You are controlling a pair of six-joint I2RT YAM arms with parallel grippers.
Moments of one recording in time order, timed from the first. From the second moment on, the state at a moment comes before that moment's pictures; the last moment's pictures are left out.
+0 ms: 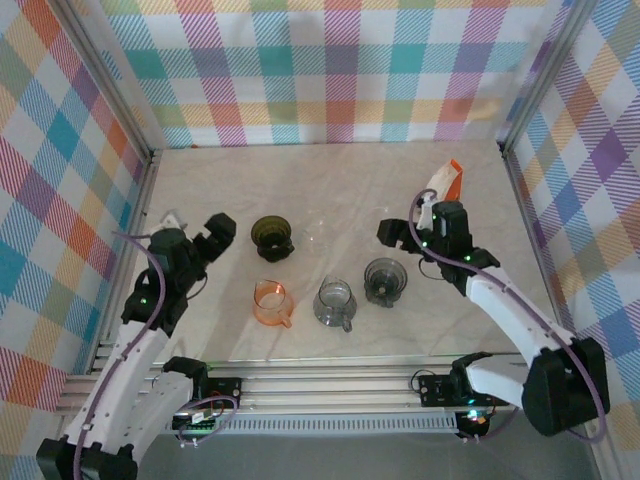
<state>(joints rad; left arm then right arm) -0.22 0.72 0.67 -0.36 0.03 -0.89 0.35 1.11 0.76 -0.22 -0.25 0.47</state>
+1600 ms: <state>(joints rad) -0.35 0.42 0.43 -0.58 0.22 -0.92 1.07 0.89 0.60 -0.66 0.28 0.57</state>
